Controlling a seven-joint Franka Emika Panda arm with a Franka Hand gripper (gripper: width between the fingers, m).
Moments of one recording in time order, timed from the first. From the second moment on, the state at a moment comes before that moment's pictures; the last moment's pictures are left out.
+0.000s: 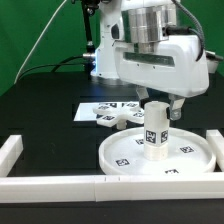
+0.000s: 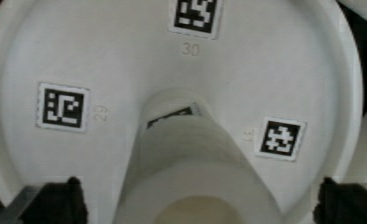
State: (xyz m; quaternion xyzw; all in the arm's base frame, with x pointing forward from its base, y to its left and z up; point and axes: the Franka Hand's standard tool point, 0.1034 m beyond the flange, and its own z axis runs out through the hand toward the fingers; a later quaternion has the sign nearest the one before) arm 0.564 0.042 0.084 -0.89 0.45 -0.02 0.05
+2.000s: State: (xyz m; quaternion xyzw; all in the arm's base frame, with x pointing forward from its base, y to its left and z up) arm 0.560 0.042 0.077 -0.55 0.83 -0.02 0.08
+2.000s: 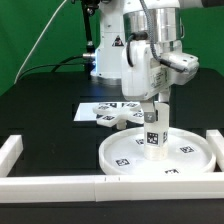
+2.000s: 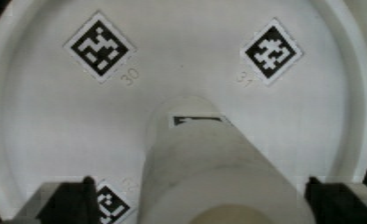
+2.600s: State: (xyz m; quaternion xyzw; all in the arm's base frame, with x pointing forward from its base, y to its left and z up) arm 0.568 0.035 0.081 -0.77 0.63 -0.04 0.08
